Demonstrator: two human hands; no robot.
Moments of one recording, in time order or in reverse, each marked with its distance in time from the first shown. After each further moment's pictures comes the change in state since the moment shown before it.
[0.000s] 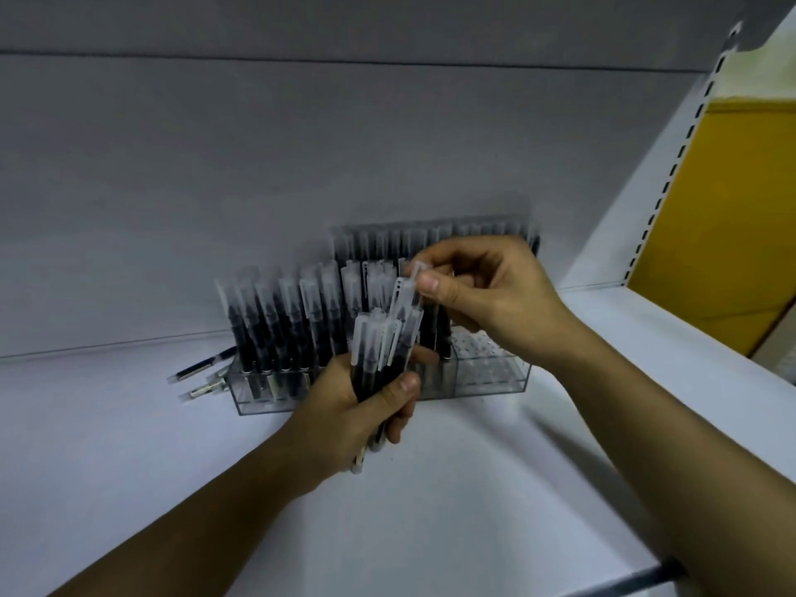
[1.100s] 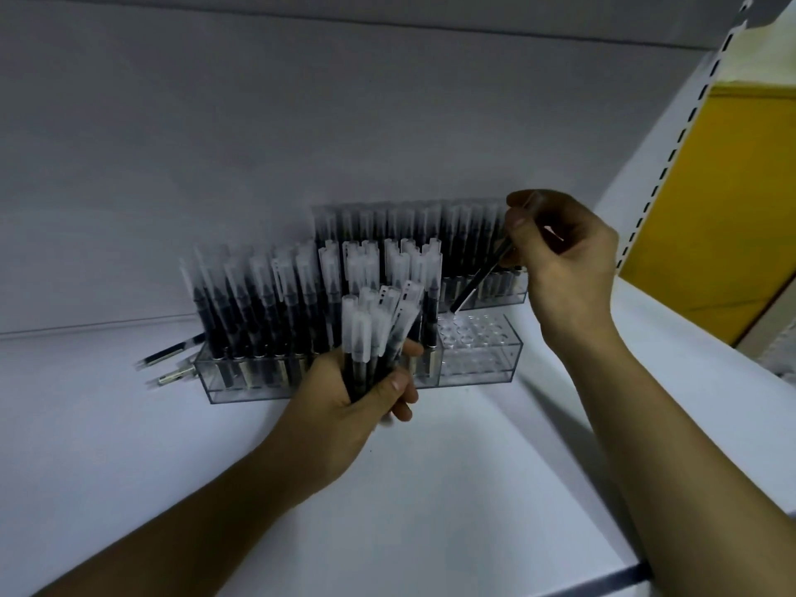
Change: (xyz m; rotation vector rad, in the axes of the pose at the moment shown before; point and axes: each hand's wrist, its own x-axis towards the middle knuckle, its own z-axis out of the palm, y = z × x) left_hand -0.002 -0.005 0.018 -0.008 0.154 -0.055; right_hand -0.005 0.030 -0.040 -0.096 0.672 -0.041
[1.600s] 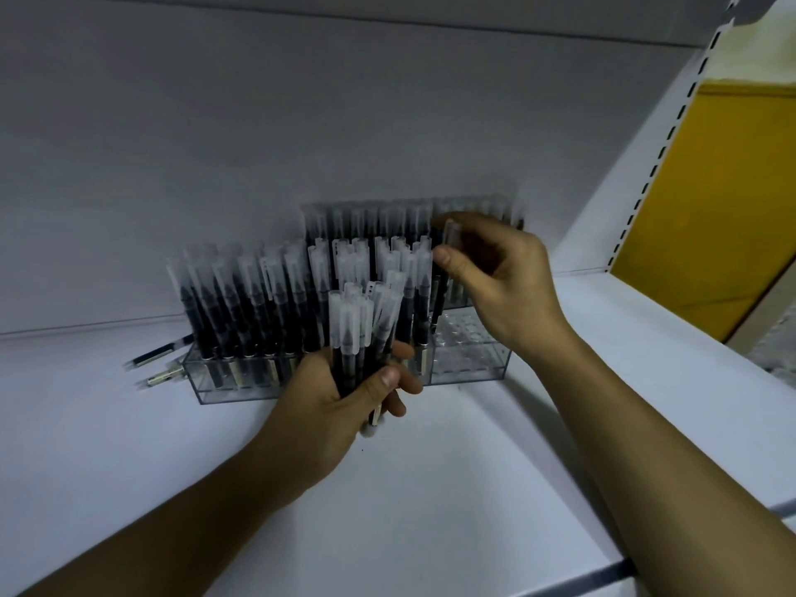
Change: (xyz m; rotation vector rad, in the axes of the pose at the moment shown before) left_hand 0.002 0.000 0.003 -0.009 -0.009 0.019; right_hand -0.006 0.015 0.011 -0.311 -0.343 -0.185
